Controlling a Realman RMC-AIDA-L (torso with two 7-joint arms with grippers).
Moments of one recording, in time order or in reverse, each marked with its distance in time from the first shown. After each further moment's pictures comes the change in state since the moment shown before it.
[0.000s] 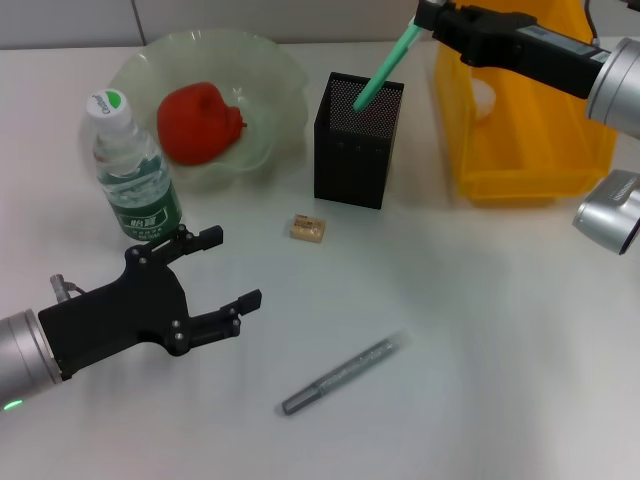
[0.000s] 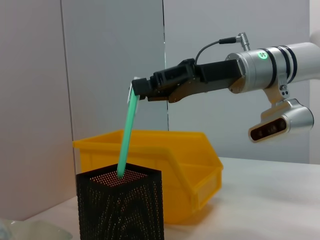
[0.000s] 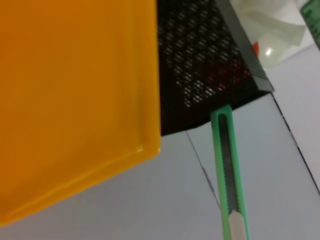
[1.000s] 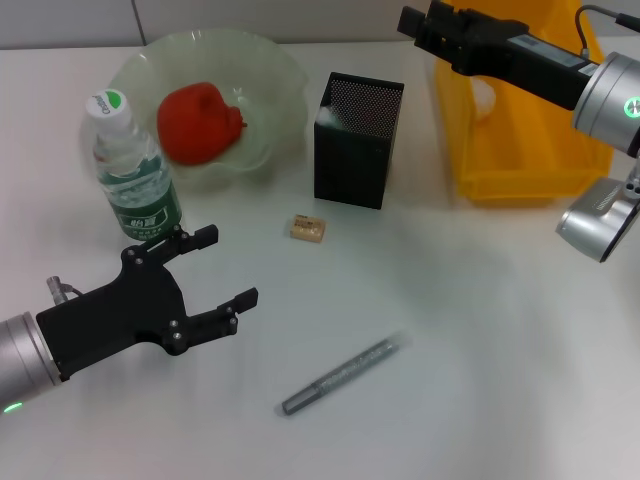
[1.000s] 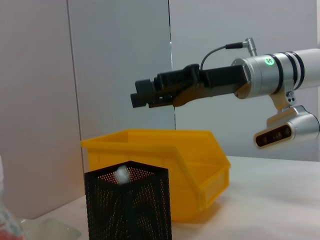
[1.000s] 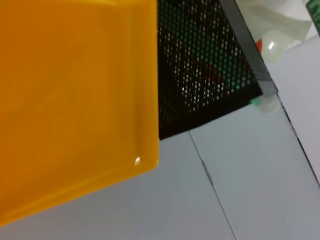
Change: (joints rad) left arm 0.007 -0.001 -0.007 -0.013 -0.012 -0.011 0.031; right arm 0.016 0.003 -0.032 0.095 0.141 0.002 -0.131
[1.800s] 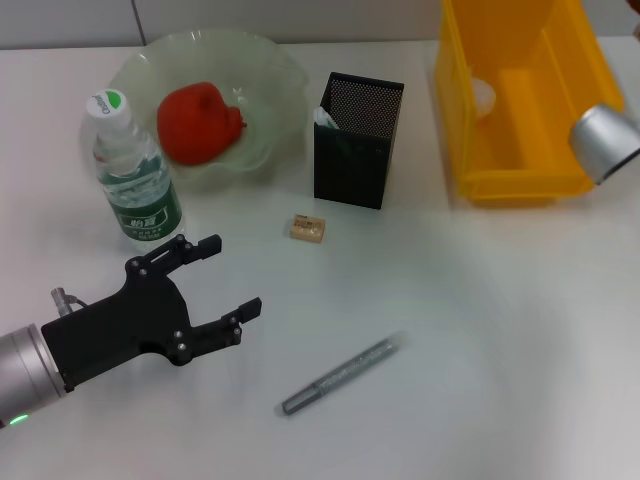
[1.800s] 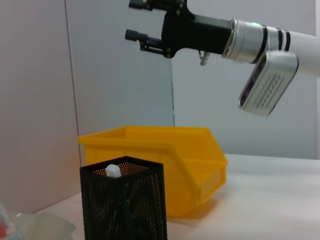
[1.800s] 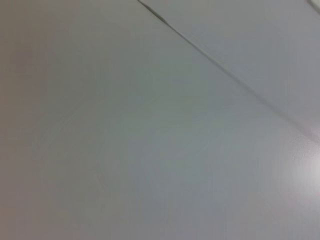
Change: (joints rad) left arm 0.006 0.000 -0.003 -0.037 0.000 -0.008 0.035; right arm 0.018 -0.005 -0.001 0.056 0.526 -0.018 0.302
